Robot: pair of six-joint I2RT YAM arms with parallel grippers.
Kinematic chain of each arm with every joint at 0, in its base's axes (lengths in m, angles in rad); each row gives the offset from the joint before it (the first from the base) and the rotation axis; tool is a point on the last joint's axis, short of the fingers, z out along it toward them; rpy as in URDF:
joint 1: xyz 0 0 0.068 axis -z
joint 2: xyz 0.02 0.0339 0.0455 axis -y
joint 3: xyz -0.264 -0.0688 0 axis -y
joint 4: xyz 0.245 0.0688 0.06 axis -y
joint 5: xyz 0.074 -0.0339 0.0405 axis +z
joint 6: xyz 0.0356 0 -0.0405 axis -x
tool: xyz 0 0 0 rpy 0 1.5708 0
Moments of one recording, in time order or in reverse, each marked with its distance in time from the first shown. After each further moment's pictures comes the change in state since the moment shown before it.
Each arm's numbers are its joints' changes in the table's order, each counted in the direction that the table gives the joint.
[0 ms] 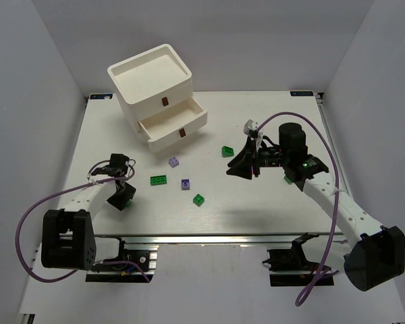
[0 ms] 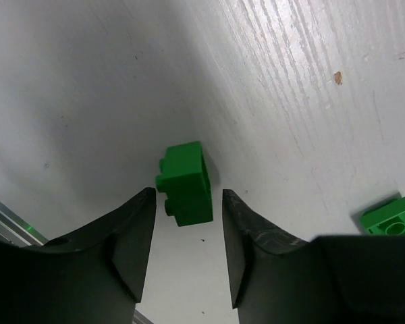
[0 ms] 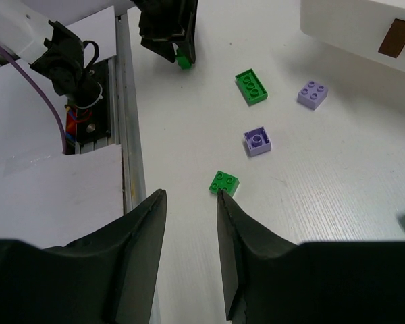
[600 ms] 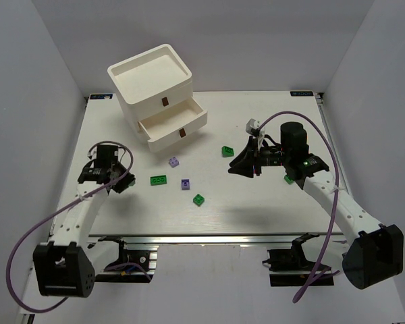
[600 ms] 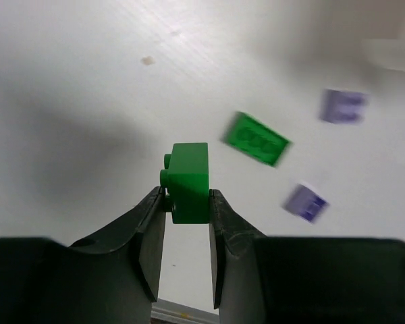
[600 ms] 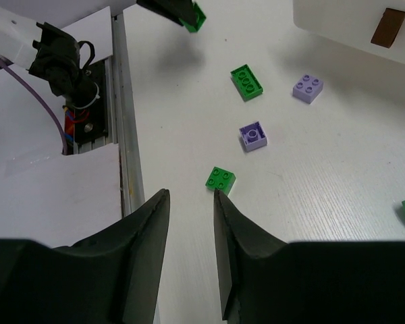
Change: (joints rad) left arm -0.028 0.180 0.097 0.036 -0.194 -0.289; right arm 0.031 -0.015 0.000 -0.007 0.021 0.004
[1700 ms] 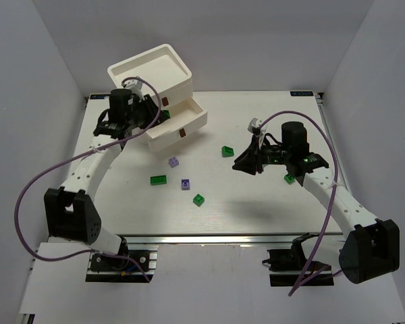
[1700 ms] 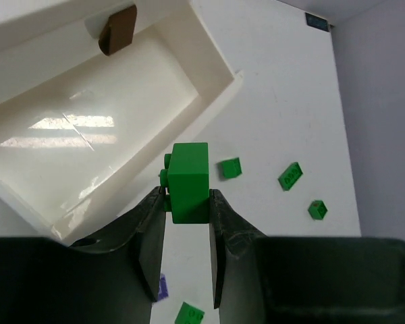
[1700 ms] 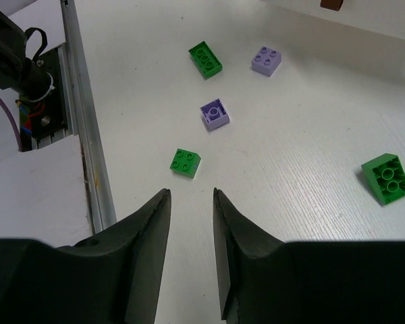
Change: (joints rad) left arm 0.140 -0.375 0.530 0.463 -0.445 -0.275; right arm 0.052 -0.039 0.000 -0.045 -0.079 0.082
